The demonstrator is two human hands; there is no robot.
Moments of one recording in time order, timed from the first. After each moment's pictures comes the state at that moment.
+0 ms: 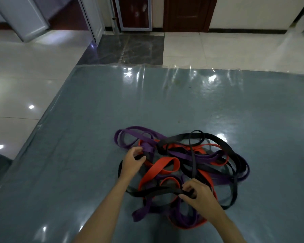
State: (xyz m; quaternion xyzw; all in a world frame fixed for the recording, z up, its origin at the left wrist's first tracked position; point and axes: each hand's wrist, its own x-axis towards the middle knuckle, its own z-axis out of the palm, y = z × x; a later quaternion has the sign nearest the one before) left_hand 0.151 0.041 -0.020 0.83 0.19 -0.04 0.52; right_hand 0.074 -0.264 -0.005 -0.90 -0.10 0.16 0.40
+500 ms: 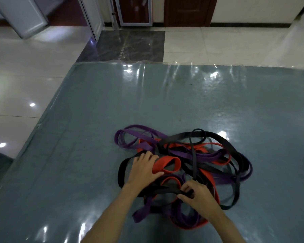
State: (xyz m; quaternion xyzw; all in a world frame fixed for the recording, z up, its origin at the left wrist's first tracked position) left_hand 0.134 0.012 -0.035 0.99 -0.09 -0.03 0.12; right_hand 0.080 -0.257 -0.012 -0.90 -0.09 0.21 0.38
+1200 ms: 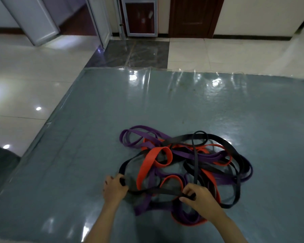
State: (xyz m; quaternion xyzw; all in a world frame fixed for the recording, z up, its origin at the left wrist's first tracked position) left_hand 0.042 0.092 -0.048 0.90 0.31 -0.17 0.25; right_hand 0.065 -0.259 -0.017 -0.90 -0.09 0.25 0.36
